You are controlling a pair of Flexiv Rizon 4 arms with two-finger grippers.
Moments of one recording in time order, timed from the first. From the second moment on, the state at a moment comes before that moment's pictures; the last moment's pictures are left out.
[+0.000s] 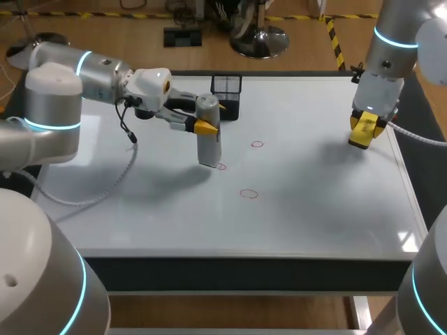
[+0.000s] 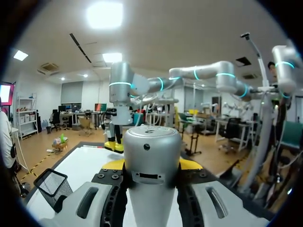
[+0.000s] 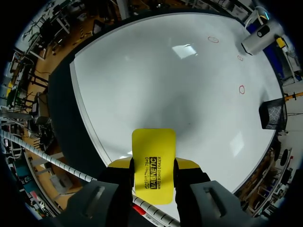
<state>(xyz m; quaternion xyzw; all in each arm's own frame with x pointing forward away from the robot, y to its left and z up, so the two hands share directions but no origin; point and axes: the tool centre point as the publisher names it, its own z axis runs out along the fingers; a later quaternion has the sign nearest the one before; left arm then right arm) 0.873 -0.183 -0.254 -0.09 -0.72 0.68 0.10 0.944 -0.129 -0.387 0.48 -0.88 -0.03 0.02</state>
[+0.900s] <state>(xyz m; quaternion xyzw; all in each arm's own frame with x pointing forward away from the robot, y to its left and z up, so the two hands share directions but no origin) 0.890 -0.202 -0.280 -0.08 -0.72 0.68 0.10 0.944 -0.129 -0.386 0.48 -0.88 -0.03 0.02</state>
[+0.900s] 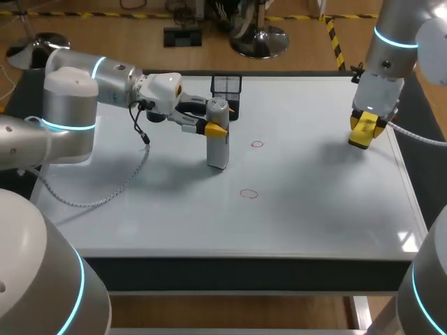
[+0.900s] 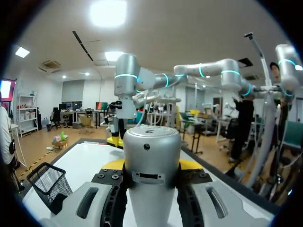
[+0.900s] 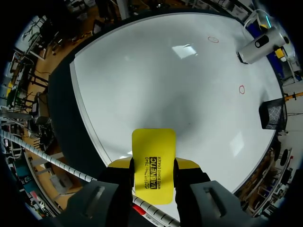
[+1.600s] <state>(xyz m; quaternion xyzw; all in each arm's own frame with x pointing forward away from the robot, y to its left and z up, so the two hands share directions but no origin) 0.895 -0.203 -0.286 -0.07 -0.73 0.67 0.10 0.944 -0.129 -0.386 0.48 -0.88 -0.03 0.02</state>
